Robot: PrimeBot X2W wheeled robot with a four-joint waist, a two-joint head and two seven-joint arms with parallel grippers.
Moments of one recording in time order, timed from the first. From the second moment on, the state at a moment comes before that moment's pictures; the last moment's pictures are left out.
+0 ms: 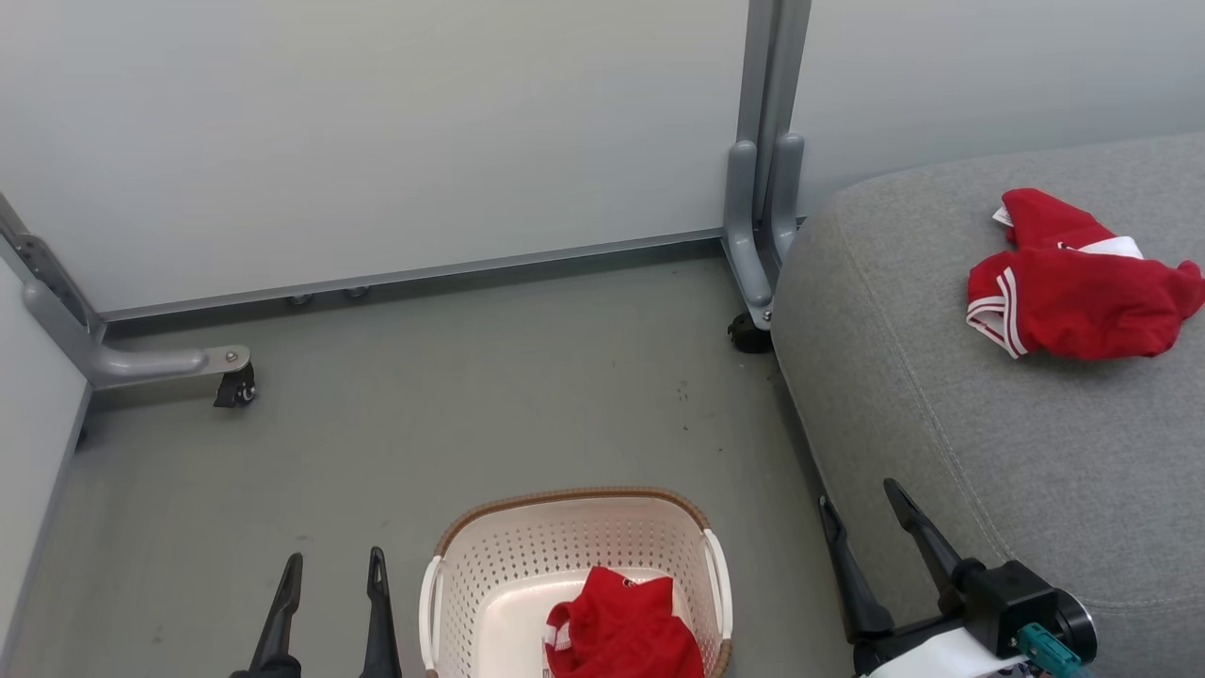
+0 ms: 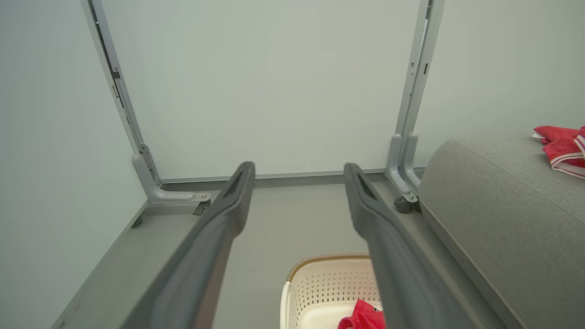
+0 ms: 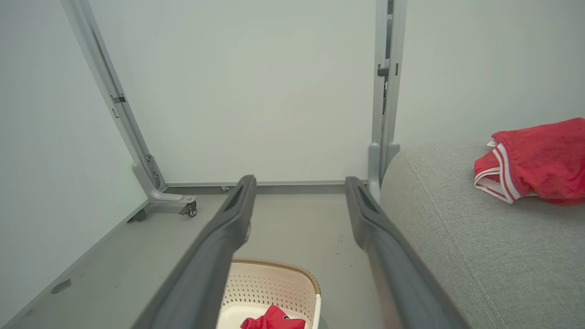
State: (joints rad) left arm 0.23 0.05 -0.12 0.01 -0.13 0.06 -0.26; right arm 0.11 -0.05 0.16 0.09 0.13 0.13 -0.26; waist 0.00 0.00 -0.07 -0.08
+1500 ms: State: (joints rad) left arm -0.50 0.17 -0.43 0.46 0.06 -0.13 -0.26; right arm -0.20 -0.05 0.01 -0.08 0.10 0.13 -0.26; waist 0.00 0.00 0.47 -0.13
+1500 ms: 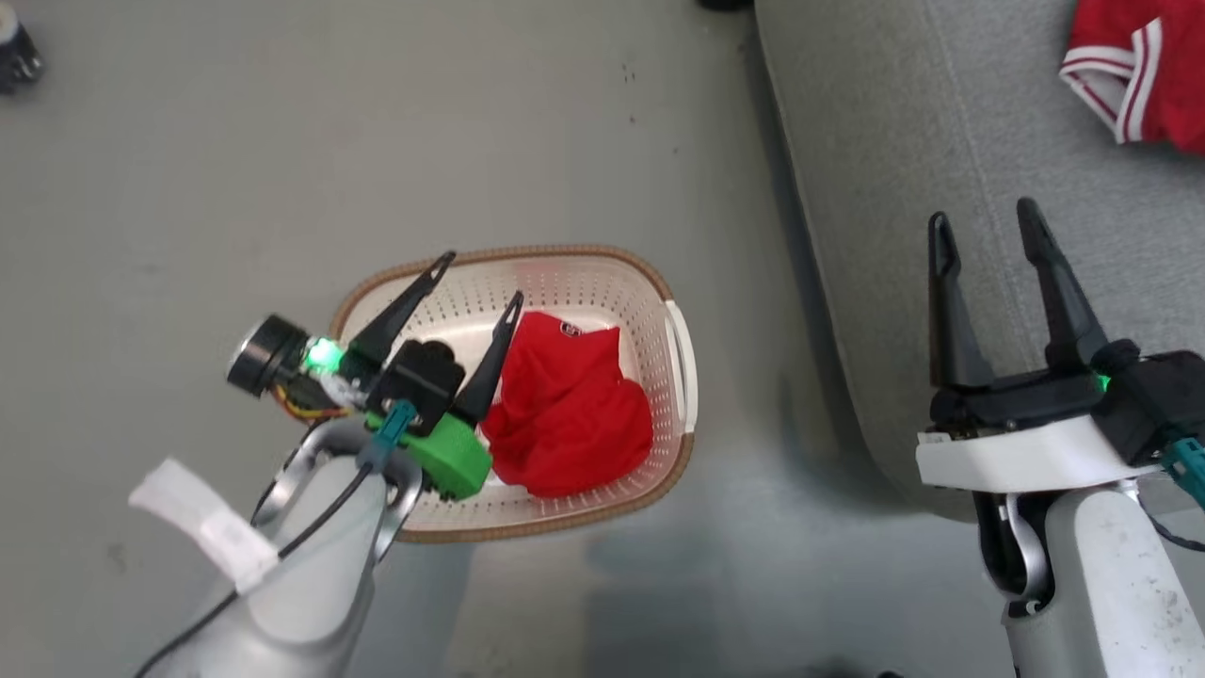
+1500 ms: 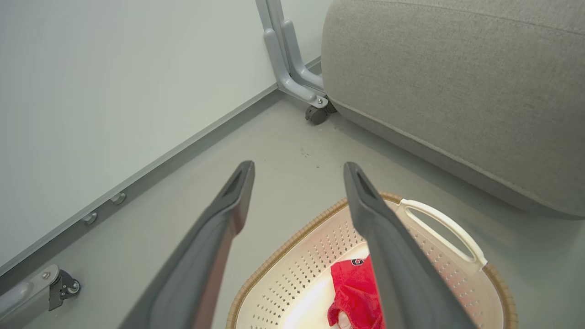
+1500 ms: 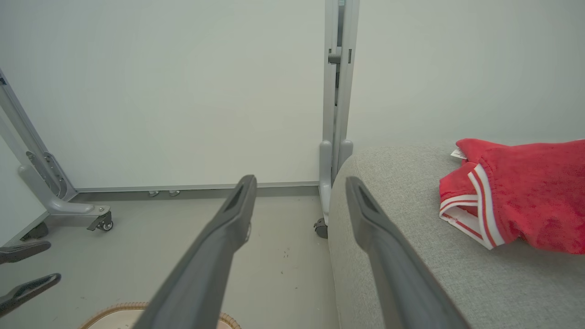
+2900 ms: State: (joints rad) left arm -1.09 0.32 -1.28 0.88 -0.36 -0.13 -0.01; right arm -0.31 -0.05 0.09 -0.23 0.16 0.13 -0.26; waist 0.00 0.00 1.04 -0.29
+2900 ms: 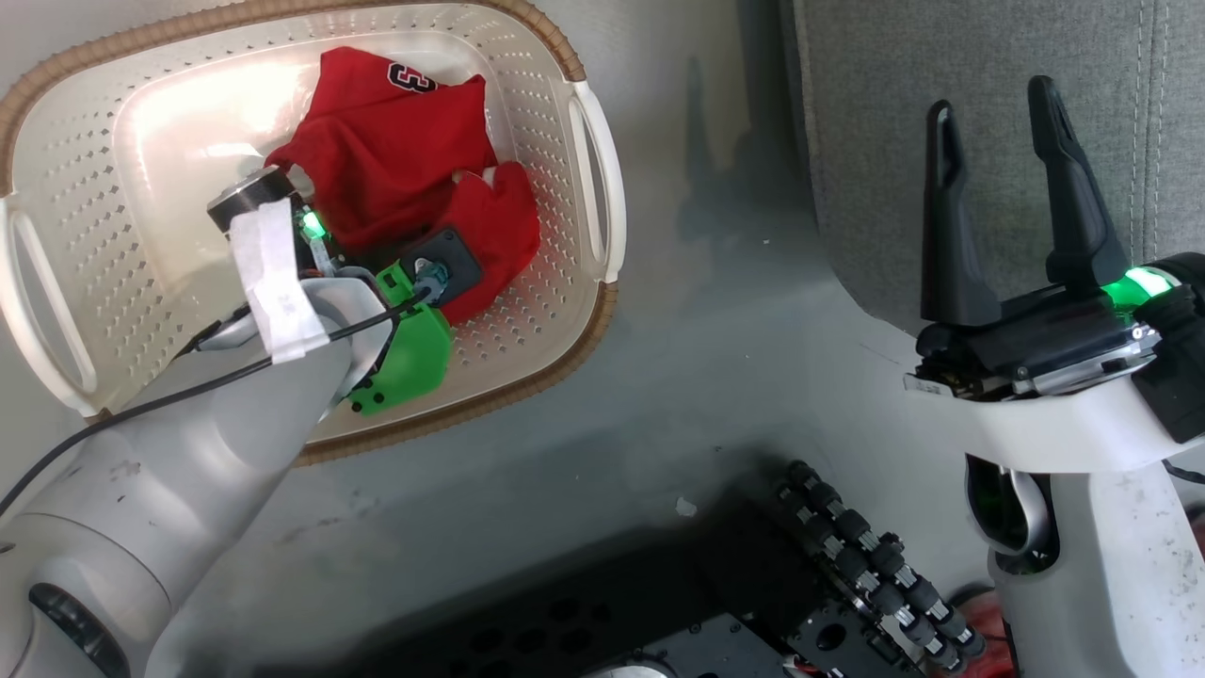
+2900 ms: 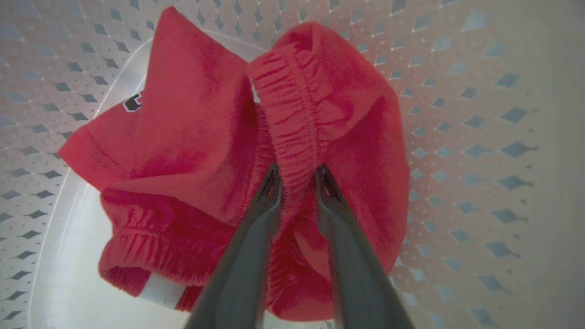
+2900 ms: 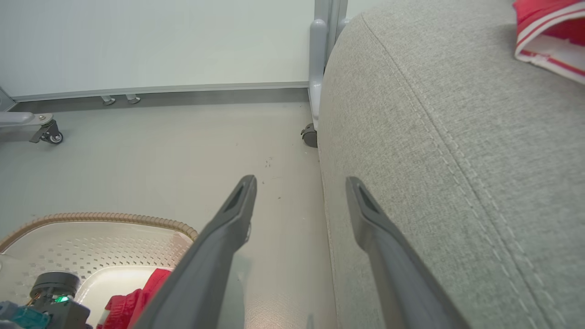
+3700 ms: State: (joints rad) left arm -0.76 0.24 -1.09 0.82 -0.49 -0.05 -0.26; right arm -0.21 -0.05 0.11 -0.08 0.12 0.13 -0.26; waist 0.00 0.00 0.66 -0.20
